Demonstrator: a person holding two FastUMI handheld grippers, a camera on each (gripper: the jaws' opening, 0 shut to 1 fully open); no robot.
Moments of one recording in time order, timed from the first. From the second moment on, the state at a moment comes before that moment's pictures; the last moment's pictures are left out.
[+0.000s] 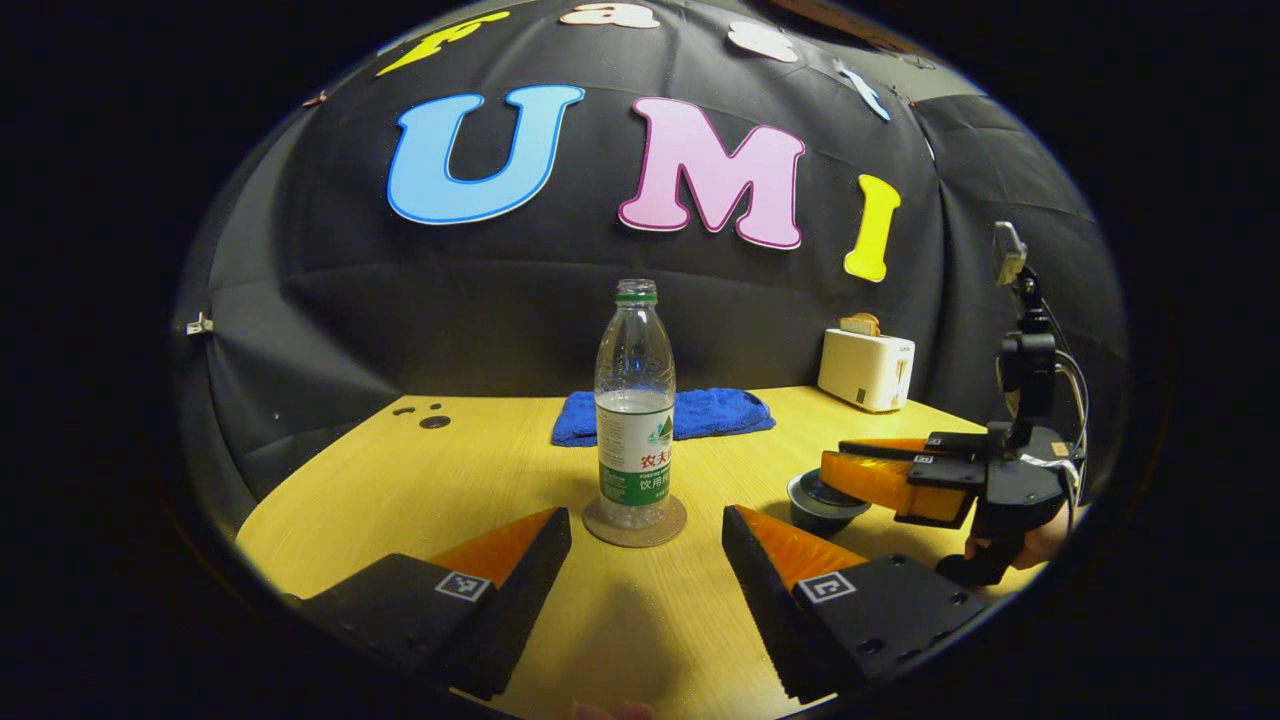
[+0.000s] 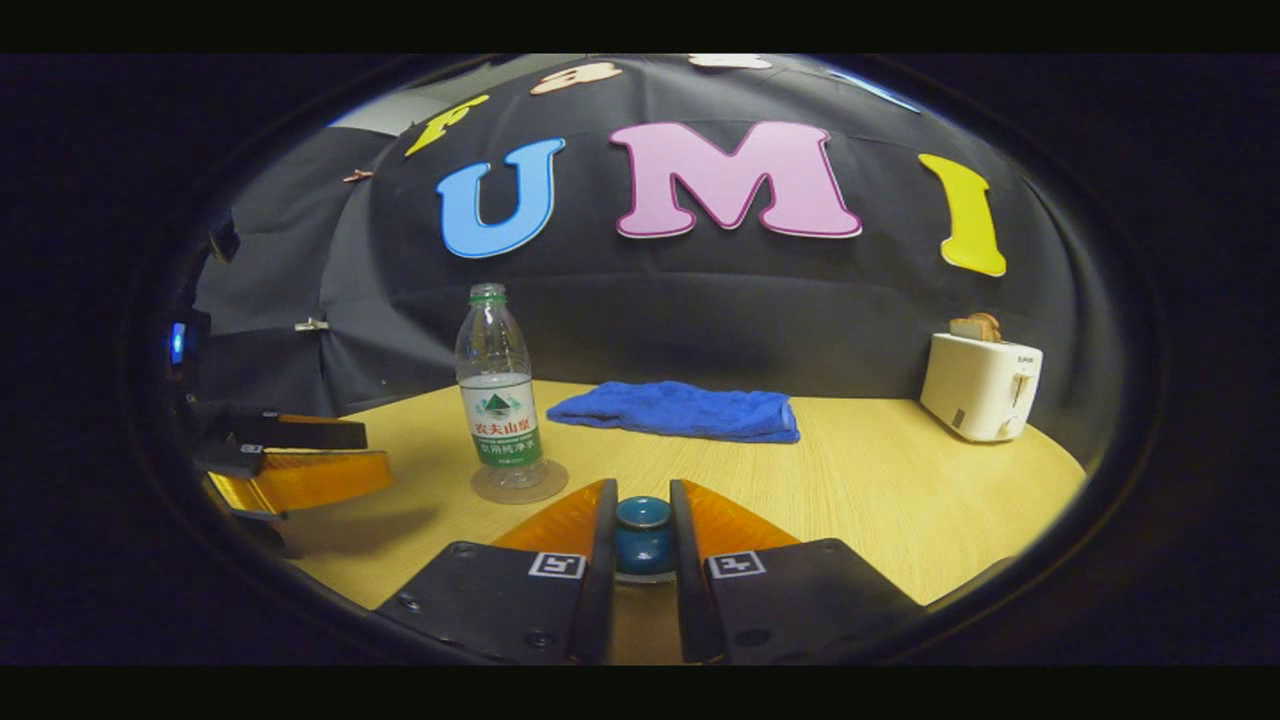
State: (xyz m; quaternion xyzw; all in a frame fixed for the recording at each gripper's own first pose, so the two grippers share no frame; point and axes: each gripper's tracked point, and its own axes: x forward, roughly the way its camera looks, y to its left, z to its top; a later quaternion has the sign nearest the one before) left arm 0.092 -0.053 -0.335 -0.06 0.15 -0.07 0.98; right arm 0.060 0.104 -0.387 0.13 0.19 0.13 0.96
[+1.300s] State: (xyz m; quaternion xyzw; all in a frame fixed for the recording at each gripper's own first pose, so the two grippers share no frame) left arm 0.058 -0.012 -0.116 -0.05 0.10 0.01 0.99; right arm 0.048 0.041 -0.074 0.09 0.08 0.10 0.99
